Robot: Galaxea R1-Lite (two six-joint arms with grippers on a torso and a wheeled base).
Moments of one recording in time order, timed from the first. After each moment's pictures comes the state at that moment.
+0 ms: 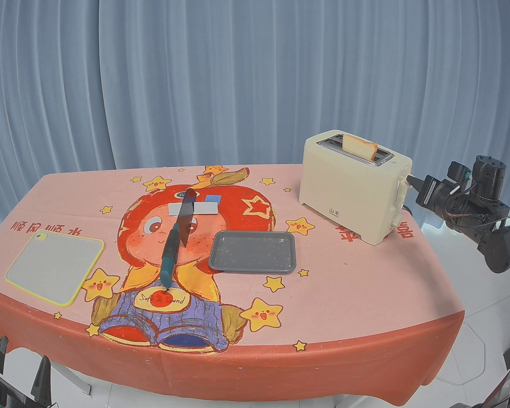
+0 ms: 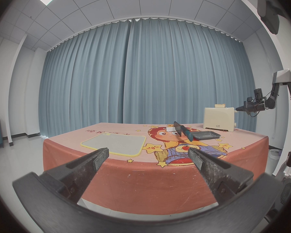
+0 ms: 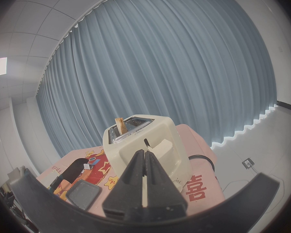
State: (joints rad) left arm 0.00 0.02 -0.02 -0.01 0.03 -0.01; right arm 0.12 1.85 -0.74 -0.94 0.15 0.39
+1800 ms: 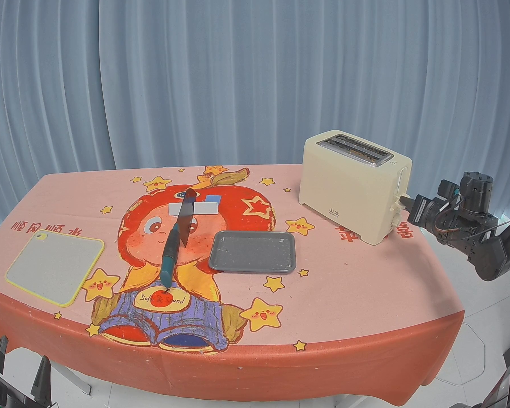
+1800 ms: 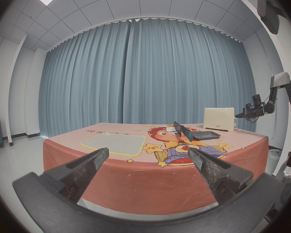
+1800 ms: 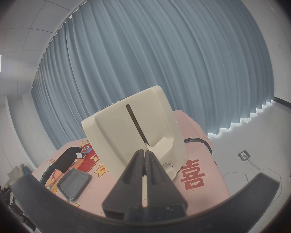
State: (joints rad) left arm 0.00 0.02 -0.02 -0.01 0.03 -0.01; right arm 0.12 1.93 -0.71 -0.94 0.15 0.37
